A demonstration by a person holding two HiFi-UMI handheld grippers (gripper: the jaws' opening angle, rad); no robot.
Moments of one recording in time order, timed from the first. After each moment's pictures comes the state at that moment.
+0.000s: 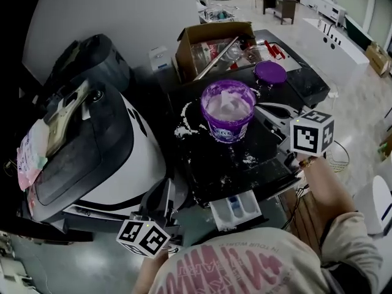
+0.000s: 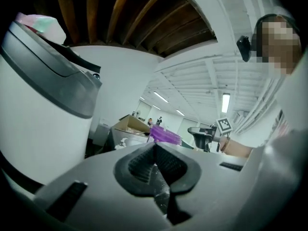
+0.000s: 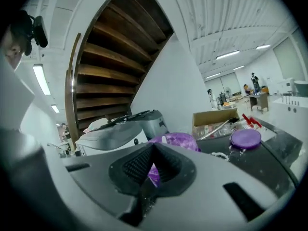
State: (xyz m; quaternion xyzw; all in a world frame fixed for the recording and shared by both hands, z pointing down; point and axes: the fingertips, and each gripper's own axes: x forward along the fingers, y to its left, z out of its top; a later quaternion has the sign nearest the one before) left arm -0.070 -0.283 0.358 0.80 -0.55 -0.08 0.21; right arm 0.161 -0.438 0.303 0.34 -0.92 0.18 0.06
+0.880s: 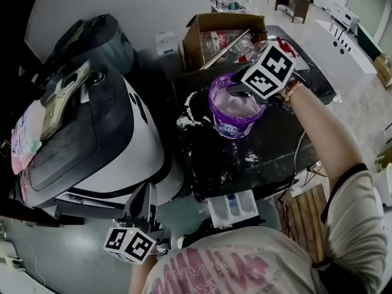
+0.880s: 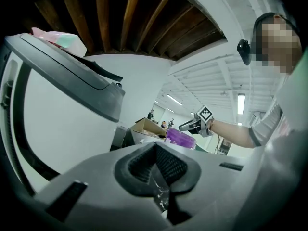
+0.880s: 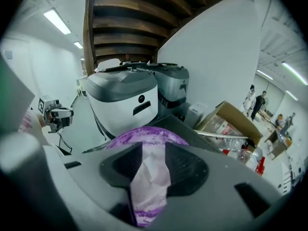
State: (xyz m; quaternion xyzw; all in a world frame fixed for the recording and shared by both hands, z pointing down) left arm -0.121 -0.254 0.368 0.74 -0.62 -0.08 0.22; right arm 0.068 -0.526 0.339 0.17 -0.89 0.04 0.42
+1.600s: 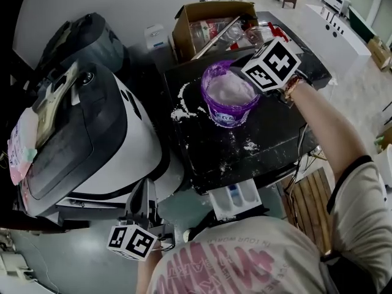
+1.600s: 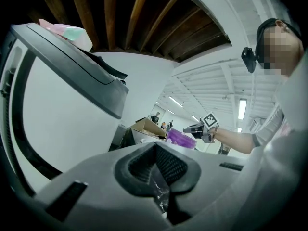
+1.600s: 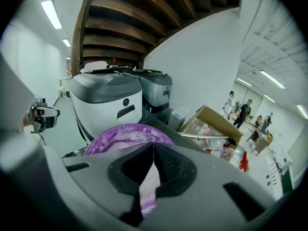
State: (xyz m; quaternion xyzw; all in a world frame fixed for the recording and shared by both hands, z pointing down) left arm -0.125 -0.259 0.376 0.74 -0.62 -0.10 0.24; right arm 0.096 -0.544 0.334 0.27 -0.88 0.02 0.38
